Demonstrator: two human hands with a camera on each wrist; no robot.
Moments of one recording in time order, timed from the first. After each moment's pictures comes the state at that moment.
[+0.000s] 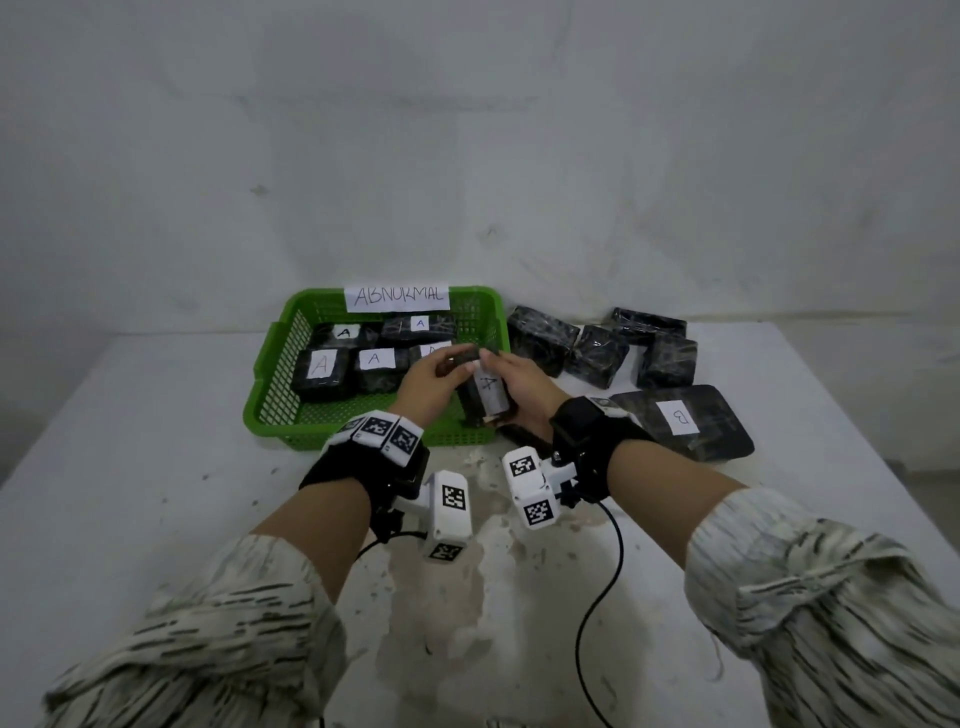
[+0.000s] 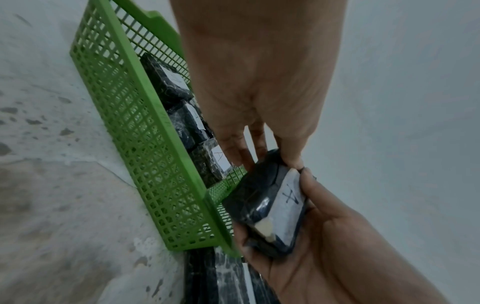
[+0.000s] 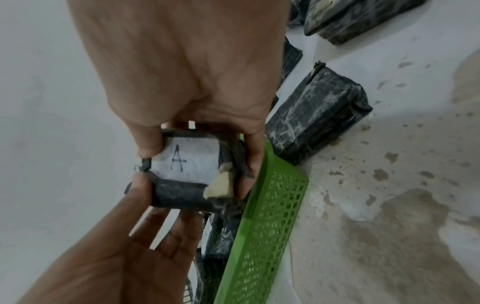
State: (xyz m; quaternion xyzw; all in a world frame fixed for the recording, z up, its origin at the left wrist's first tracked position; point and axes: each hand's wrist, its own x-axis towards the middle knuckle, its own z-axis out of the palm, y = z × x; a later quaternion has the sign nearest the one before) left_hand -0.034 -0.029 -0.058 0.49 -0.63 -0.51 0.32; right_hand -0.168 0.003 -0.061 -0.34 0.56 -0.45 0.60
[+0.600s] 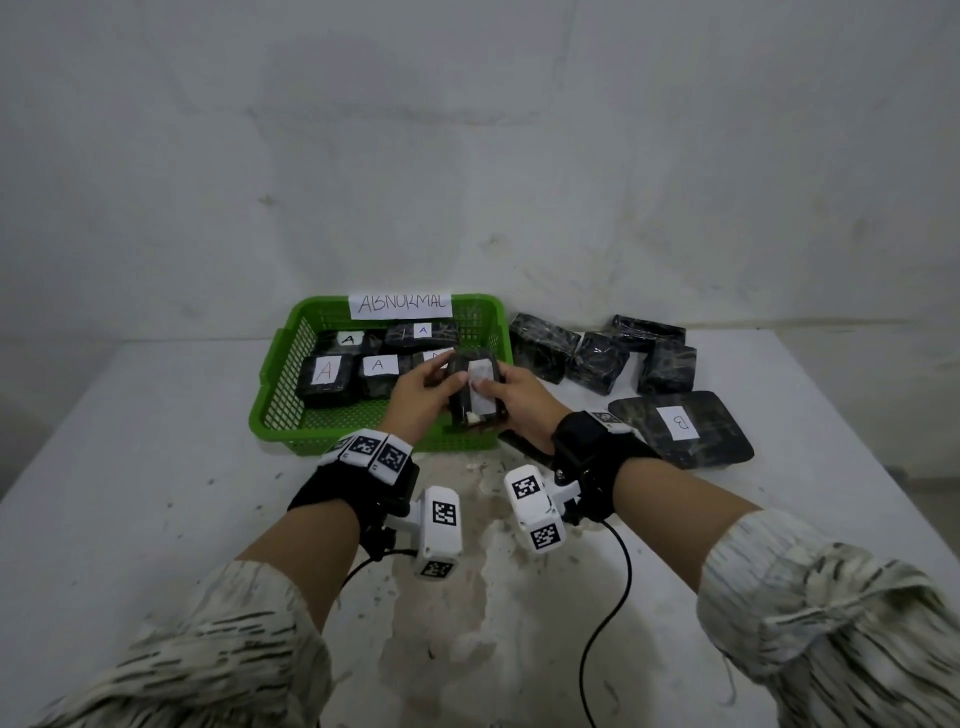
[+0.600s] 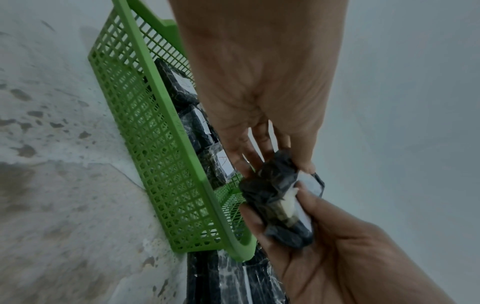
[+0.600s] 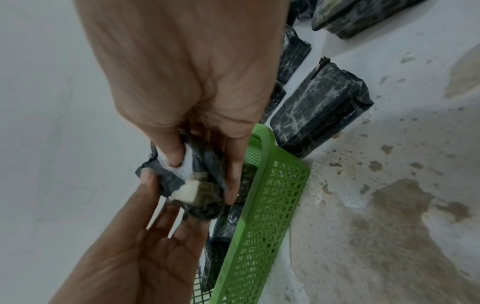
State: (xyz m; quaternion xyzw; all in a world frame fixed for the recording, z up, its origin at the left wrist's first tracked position) left_hand -0.022 -0.017 -0.055 0.48 -0.57 -0.56 0.36; right_hand -0.159 0.015 -0.059 -0.39 0.54 -0.46 0.59
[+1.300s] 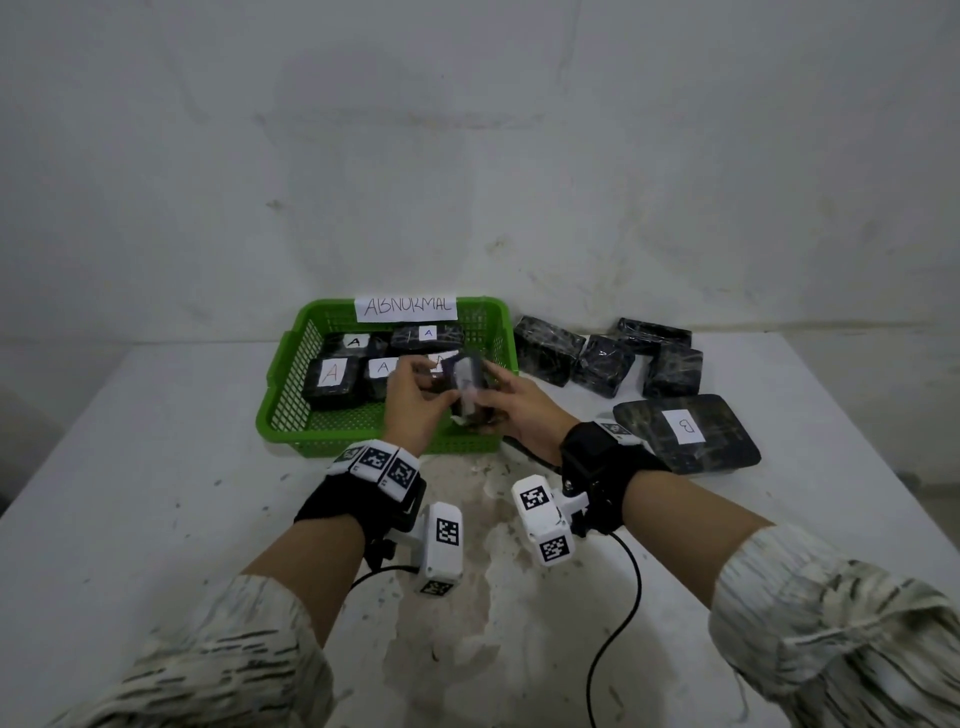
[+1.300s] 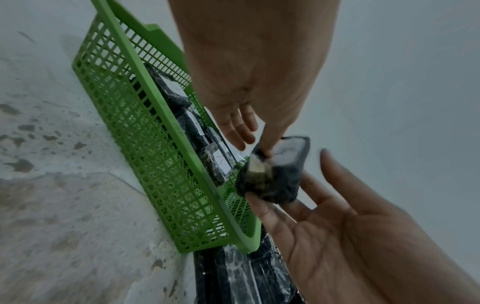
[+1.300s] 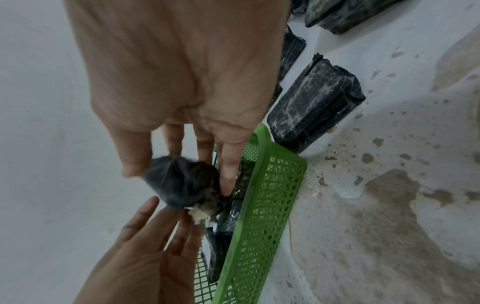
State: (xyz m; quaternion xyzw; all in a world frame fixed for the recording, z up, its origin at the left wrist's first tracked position) left_hand -0.017 -0.016 -0.065 0.53 -0.59 -0.45 0.40; right_hand -0.159 0.026 -0.054 -0.38 0.49 -0.45 0.64
